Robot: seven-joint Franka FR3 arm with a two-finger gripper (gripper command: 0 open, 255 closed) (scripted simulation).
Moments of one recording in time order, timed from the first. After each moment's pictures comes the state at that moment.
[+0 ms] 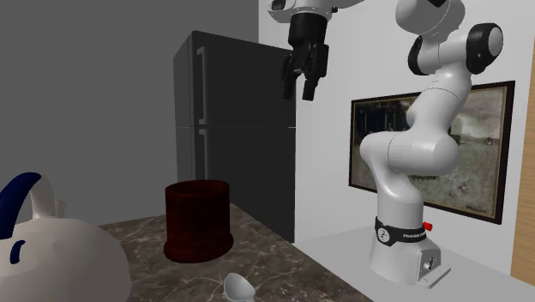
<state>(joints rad) -0.01 -0.80 0.04 -2.32 -0.10 1.62 0.06</state>
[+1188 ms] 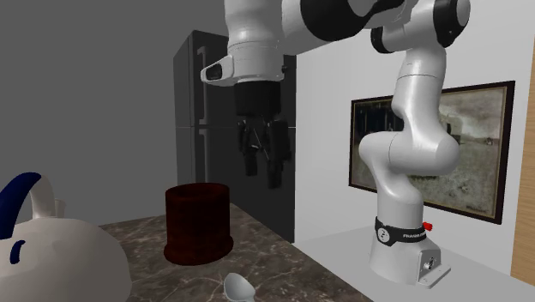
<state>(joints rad) 0.05 -0.28 0.10 -2.27 0.01 1.92 0.10</state>
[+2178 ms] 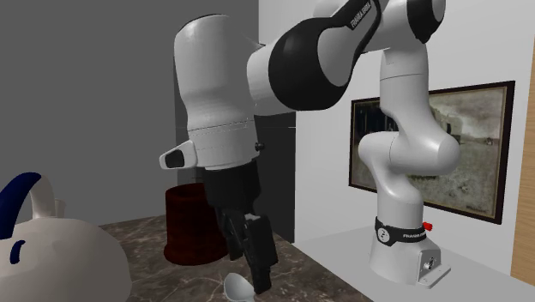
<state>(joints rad) 0.09 0.08 0.14 -2.18 0.06 2.10 0.12</state>
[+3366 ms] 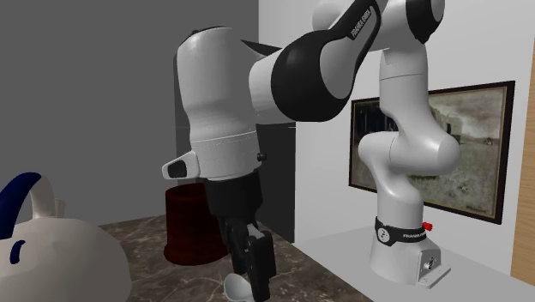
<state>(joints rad) 0.09 0.09 0.14 -2.20 0.05 2.14 0.12</state>
